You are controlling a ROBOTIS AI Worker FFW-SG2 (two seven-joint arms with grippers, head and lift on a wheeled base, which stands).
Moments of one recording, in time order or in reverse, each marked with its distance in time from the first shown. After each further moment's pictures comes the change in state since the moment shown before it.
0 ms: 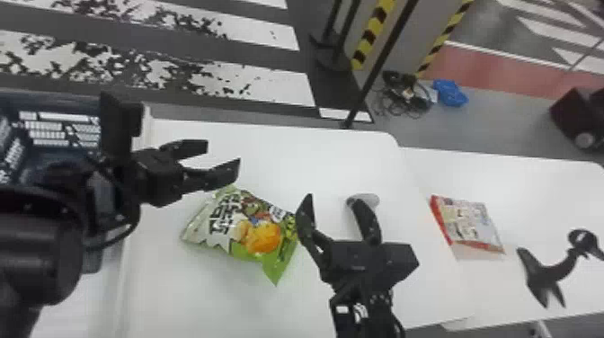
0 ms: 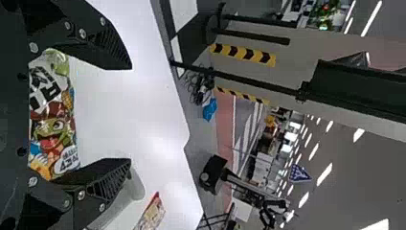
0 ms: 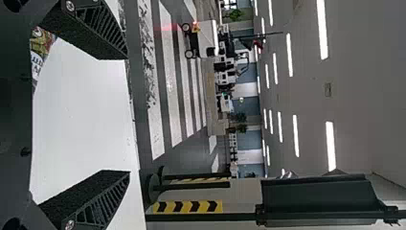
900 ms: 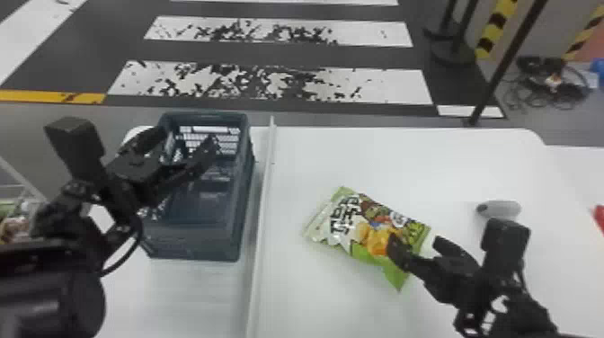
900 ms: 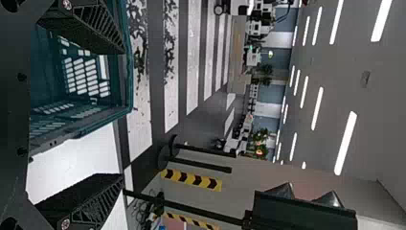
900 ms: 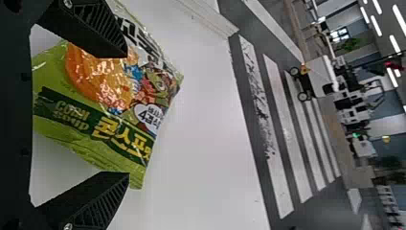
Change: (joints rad) left arm 0.256 0.033 0.424 -0.266 0.066 -0.168 0.142; right arm -0.120 0.000 -0.096 -0.120 -0.154 0.828 0.268
